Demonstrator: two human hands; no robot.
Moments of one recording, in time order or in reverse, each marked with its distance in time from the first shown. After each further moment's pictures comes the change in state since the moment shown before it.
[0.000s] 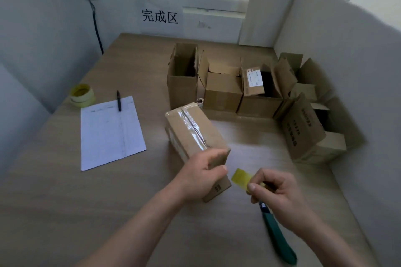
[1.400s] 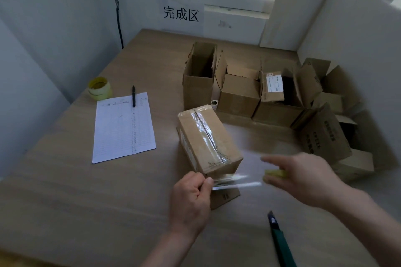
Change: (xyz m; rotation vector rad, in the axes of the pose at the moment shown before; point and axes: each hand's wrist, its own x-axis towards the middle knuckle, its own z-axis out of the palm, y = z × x) left_hand -0.021 -0.067 0.028 0.221 0.725 0.041; right_hand 0.072 -0.024 -0.045 -1.088 -0.397 0.066
